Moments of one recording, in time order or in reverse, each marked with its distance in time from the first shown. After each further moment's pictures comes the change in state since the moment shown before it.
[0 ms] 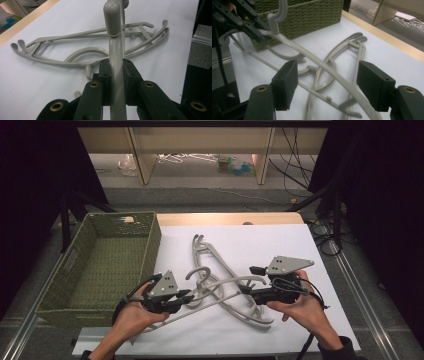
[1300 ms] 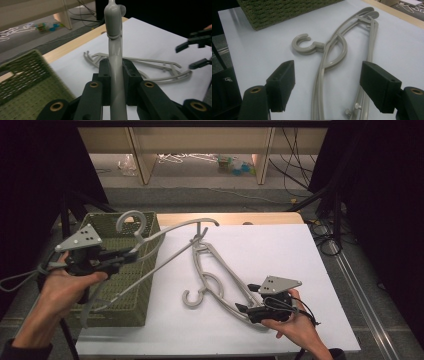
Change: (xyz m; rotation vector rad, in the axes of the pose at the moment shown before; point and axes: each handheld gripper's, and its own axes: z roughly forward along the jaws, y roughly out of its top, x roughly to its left) left arm 0.080 0.019 -0.134 -0.171 0.210 -0.222; right arm 0.020 -0.046 0.022 0.075 -0.009 0.021
